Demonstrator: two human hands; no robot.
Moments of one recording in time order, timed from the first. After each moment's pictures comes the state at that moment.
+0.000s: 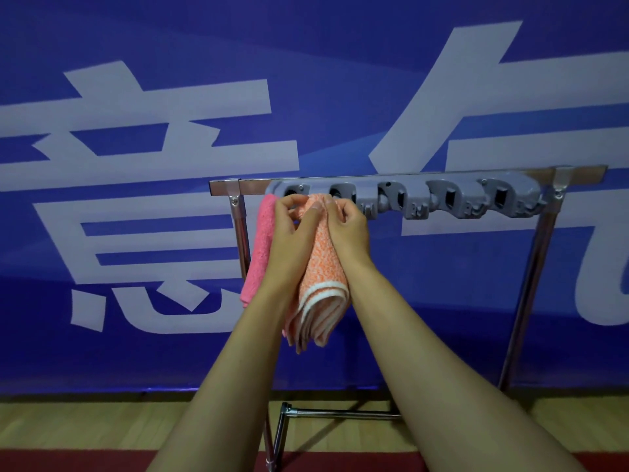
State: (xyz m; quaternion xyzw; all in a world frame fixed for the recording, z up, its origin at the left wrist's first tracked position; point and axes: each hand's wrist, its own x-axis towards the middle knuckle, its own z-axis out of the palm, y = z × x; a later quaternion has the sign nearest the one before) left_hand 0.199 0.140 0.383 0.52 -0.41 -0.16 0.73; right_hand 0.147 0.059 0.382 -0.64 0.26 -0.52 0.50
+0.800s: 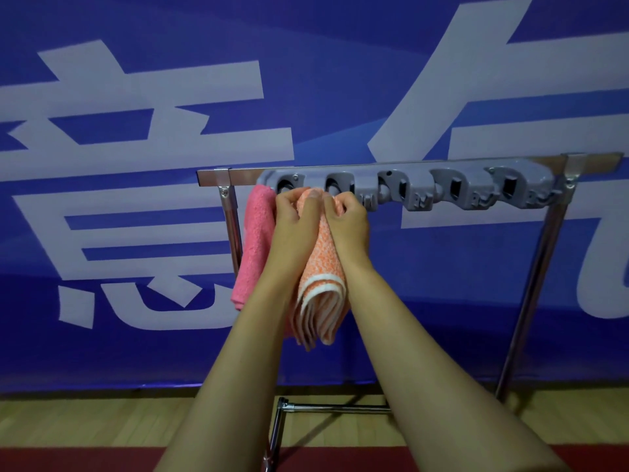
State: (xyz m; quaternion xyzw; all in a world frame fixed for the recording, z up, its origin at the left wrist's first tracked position) left_hand 0.203 0.118 0.380 0.56 -0.39 -0.16 0.72; right_hand 0.149 0.052 0.376 -0.65 0.29 -0.52 0.48
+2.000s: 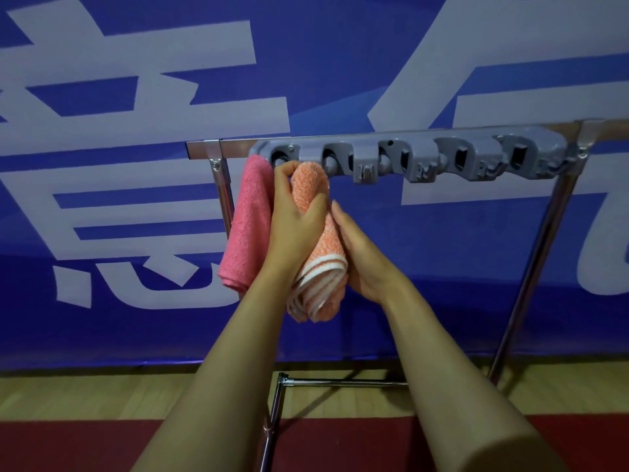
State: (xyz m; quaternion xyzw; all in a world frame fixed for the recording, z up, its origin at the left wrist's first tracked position) left_hand 0.213 0.105 0.346 0.55 -0.48 -0.01 0.69; right_hand 0.113 0.046 0.315 -0.61 0.12 -0.26 0.74
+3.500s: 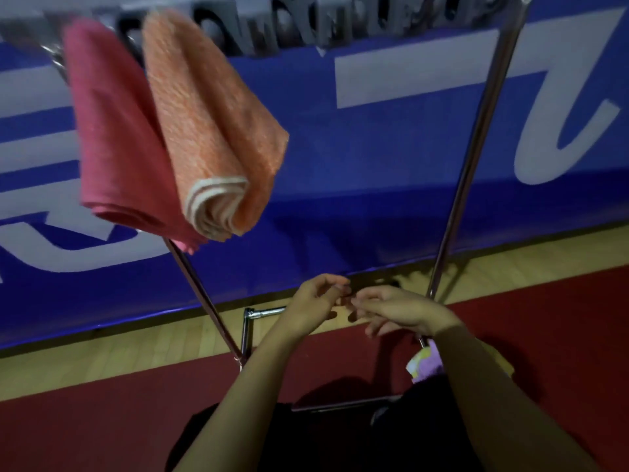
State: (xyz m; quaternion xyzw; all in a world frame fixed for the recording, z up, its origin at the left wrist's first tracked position) left_hand 0.118 0.117 0.107 0.68 -0.42 -0.44 0.40; right_hand -0.051 0.014 0.079 -0.67 0.38 -0.01 0.63
